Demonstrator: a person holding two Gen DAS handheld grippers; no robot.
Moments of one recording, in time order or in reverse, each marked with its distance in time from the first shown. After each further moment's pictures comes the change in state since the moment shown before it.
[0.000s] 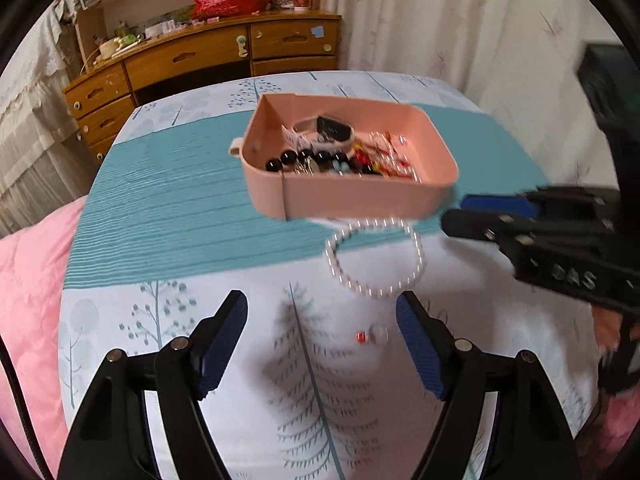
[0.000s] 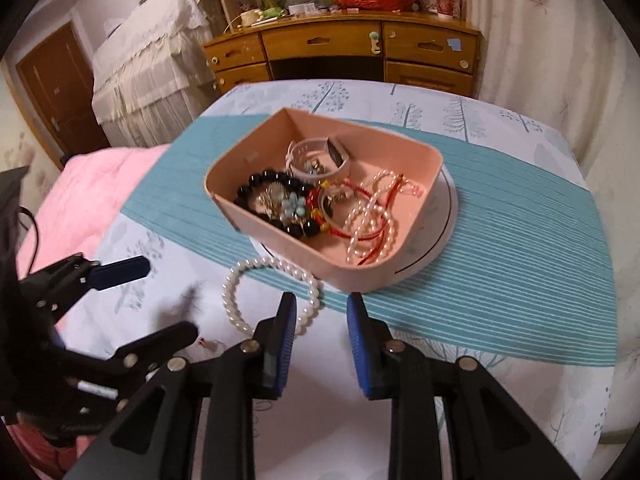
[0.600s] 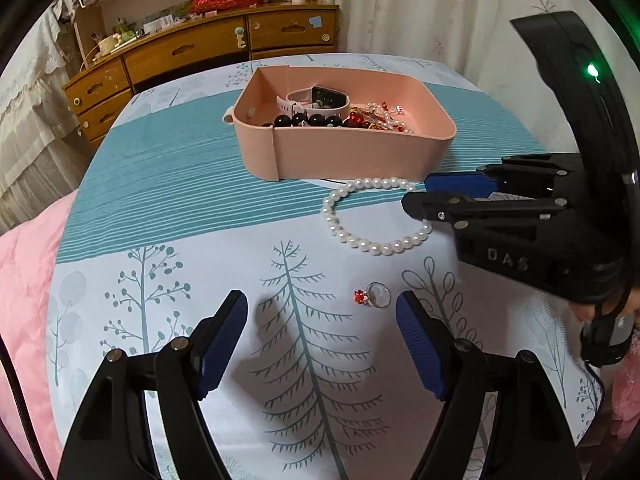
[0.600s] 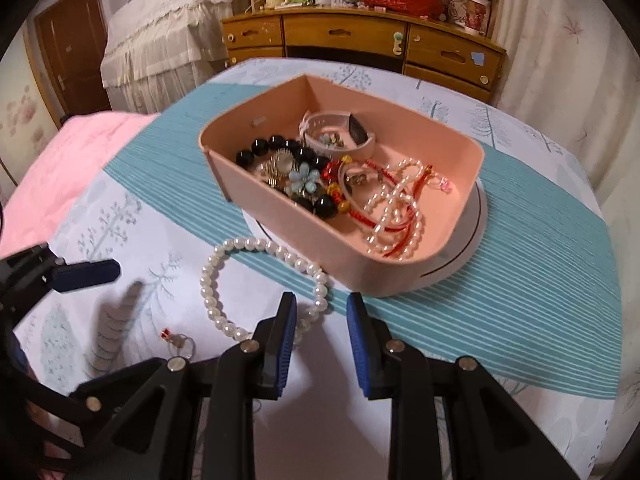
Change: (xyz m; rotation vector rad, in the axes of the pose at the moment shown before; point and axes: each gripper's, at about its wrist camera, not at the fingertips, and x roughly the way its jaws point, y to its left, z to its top) left arm 0.011 -0.005 -0.023 -0.006 0.024 0.007; right arm 0.034 0.018 -0.008 -0.141 -0.006 -0.068
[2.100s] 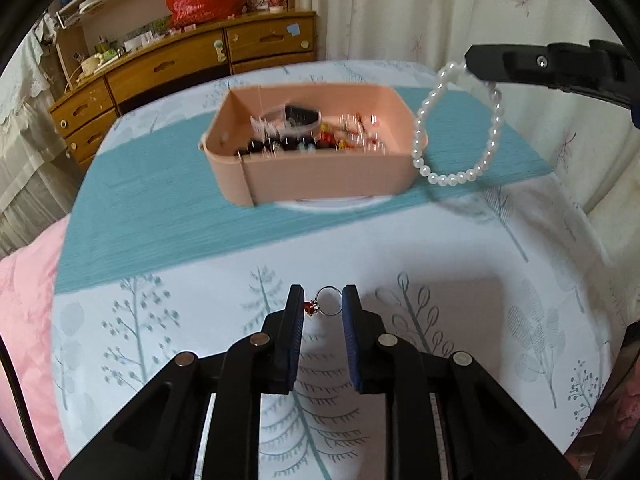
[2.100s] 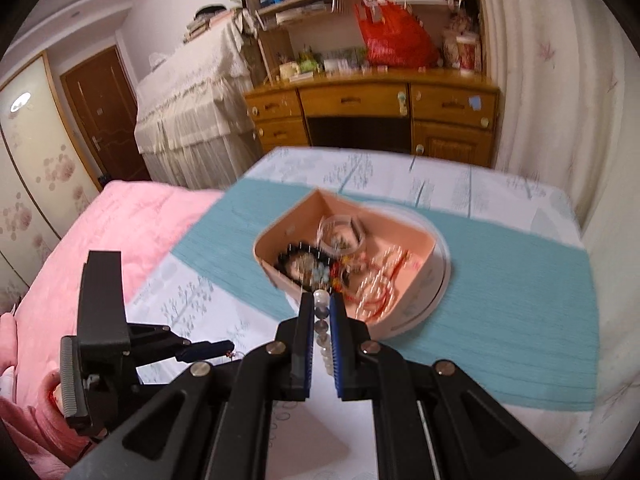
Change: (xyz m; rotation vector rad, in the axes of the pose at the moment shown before) left arm -0.013 -0.014 0.016 0.077 -0.023 -0.027; right arm -0.108 -0.040 0.028 0.100 -0.215 0.169
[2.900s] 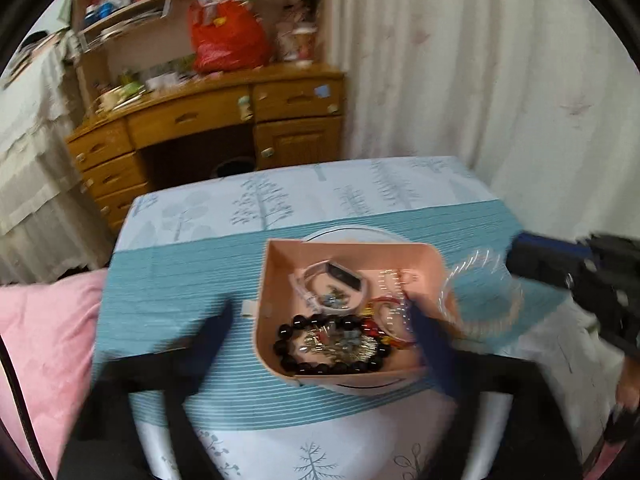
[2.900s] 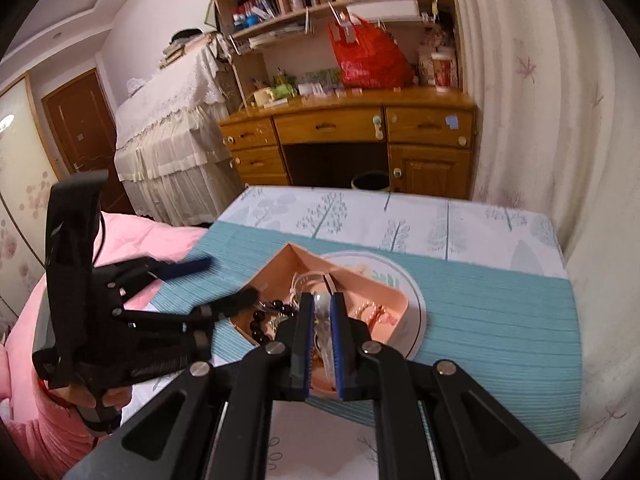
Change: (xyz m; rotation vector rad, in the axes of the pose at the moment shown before) left arm -0.005 0.040 0.129 -0.089 -0.145 0.064; right arm 0.013 -0.017 0.042 0.066 -0.043 -0.064
